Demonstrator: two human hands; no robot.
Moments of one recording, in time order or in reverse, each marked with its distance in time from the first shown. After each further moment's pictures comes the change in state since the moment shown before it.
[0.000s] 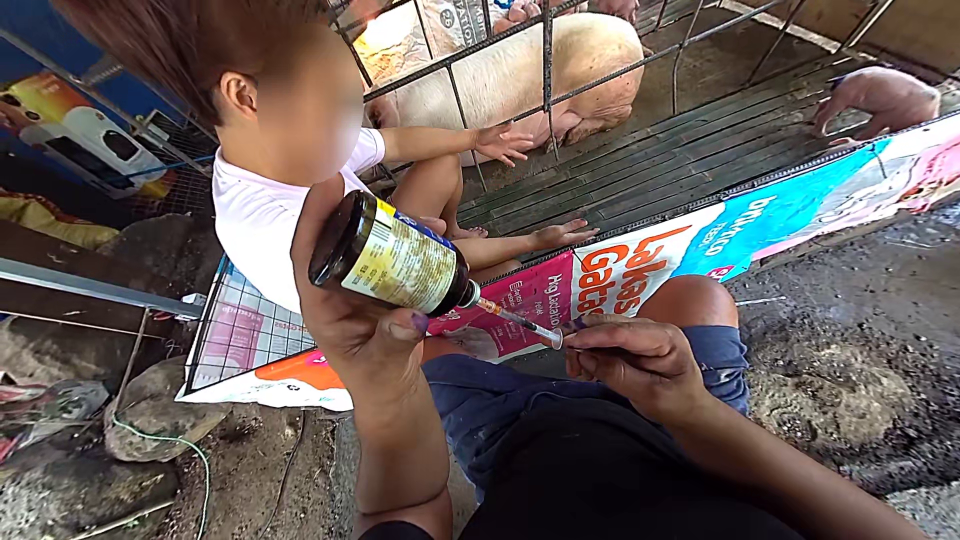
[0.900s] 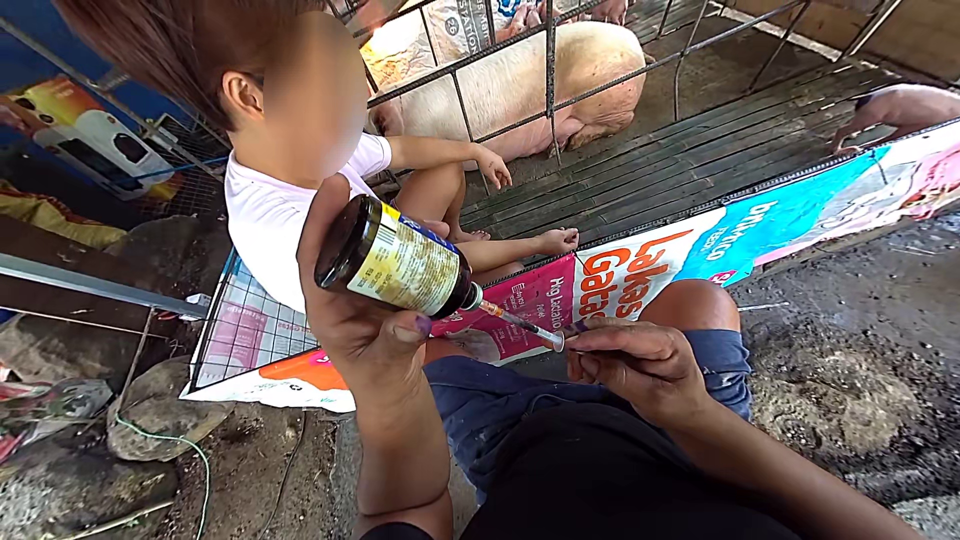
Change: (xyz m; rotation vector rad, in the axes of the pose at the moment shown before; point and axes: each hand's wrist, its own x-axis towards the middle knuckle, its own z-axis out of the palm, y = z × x) left_hand 0.000 0.006 0.002 -0.014 -0.013 0.001; right_hand -0.002 -0.003 0.003 -0.007 -0.007 0.004
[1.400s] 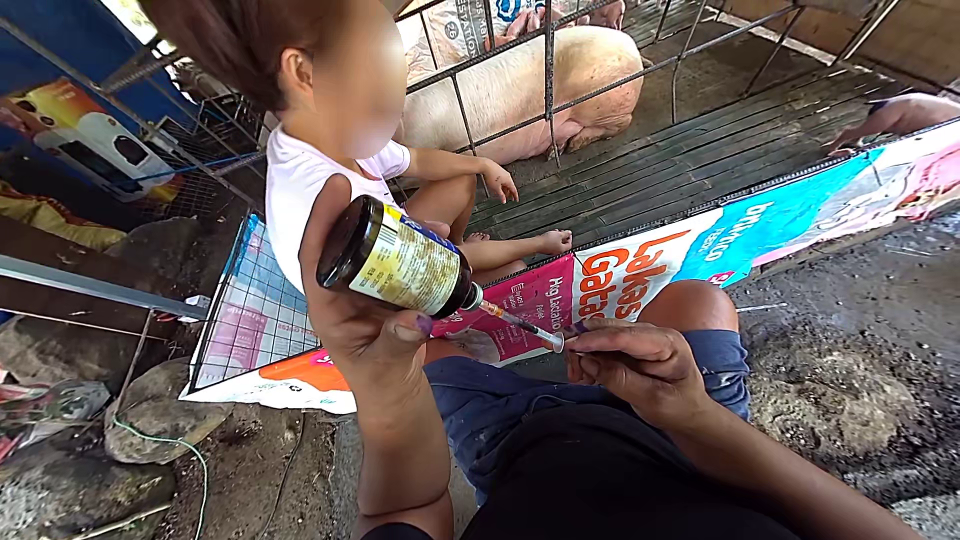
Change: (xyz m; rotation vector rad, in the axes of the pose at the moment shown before) left_hand -0.002 0.000 -0.002 -0.009 -0.013 0.011; right_hand -0.002 -0.002 0.003 -0.008 0.001 -0.008
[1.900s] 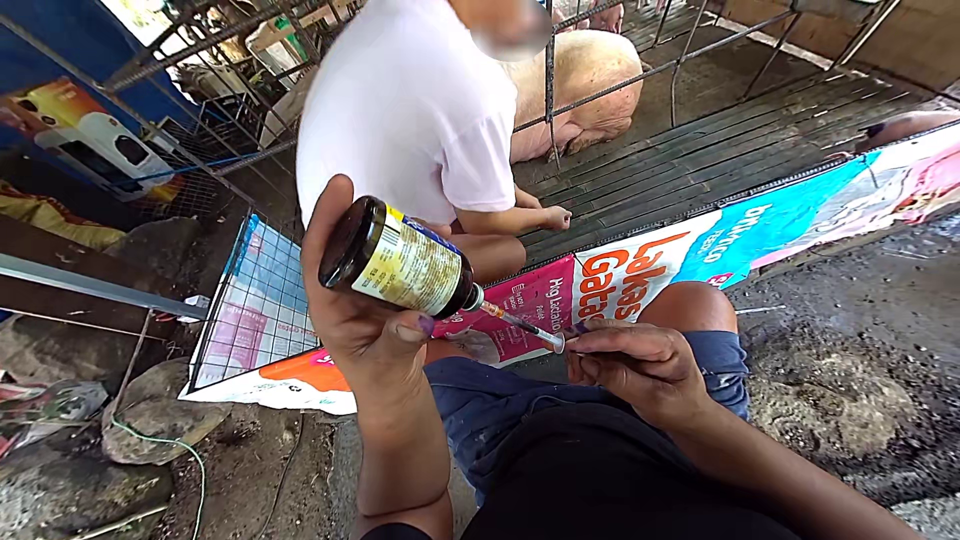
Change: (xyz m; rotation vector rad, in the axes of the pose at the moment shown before) left_hand 0.000 0.003 0.000 0.004 0.007 -0.006; right_hand 0.000 0.000 0.001 0.011 -0.002 0.006
